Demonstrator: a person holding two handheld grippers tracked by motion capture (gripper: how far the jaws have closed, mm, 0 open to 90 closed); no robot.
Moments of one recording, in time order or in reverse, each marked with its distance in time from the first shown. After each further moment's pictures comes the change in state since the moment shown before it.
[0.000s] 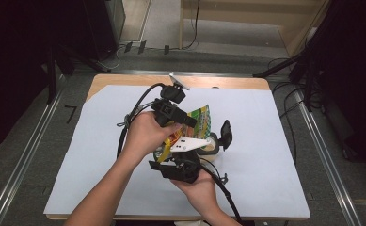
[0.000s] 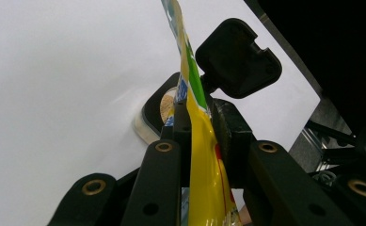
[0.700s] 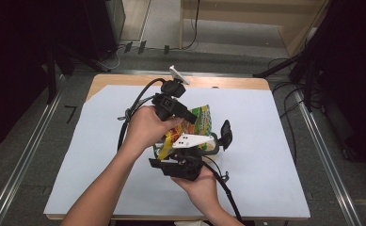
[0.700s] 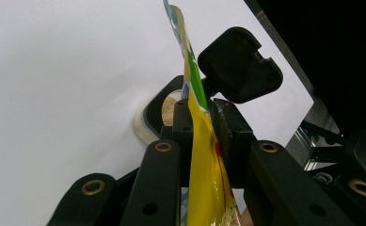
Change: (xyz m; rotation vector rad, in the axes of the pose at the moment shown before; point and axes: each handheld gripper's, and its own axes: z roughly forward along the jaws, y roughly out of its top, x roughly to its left) left arm 0.009 0.012 0.000 0.034 -0.021 -0.039; right arm -0.002 0.007 -0.006 -0.013 0.026 0.025
